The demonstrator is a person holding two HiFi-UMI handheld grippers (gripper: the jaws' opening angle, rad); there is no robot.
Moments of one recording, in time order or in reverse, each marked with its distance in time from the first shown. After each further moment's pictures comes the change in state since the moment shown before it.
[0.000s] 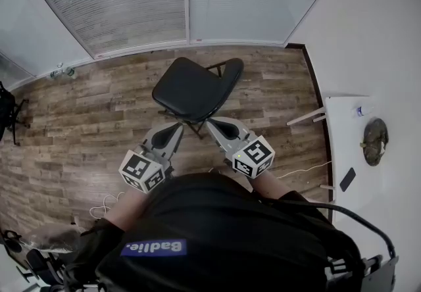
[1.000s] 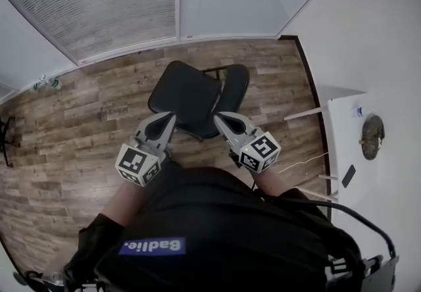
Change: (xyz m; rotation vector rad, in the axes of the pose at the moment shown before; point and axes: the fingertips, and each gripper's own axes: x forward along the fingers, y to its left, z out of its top) left arm 0.058 0.180 0.030 0.044 0.021 -0.051; right arm 0.122 -0.100 0.004 0.078 0.032 -0.161
